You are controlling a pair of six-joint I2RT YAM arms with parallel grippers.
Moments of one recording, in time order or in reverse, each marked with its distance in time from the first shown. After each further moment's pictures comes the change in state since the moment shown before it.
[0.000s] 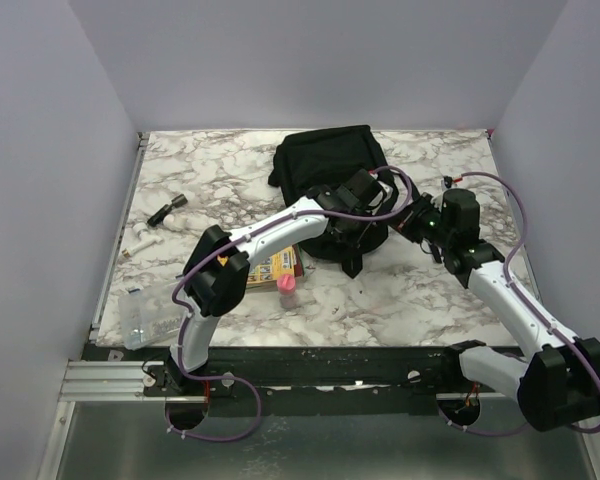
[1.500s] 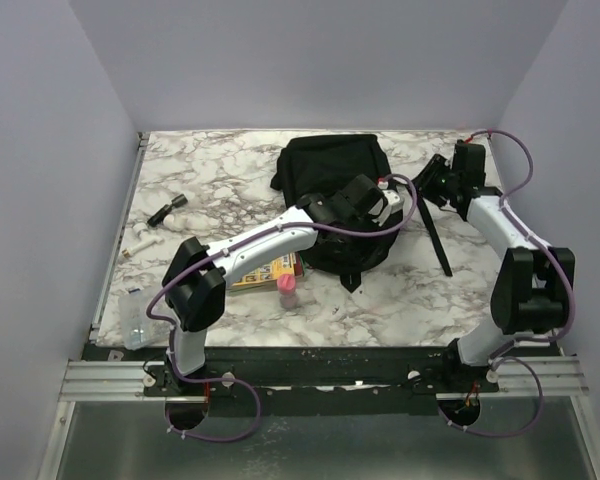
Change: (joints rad) left arm -0.077 -0.158 -0.109 0.051 0.129 0.039; right arm -0.237 0.566 0.460 -0.116 0.094 -0.348
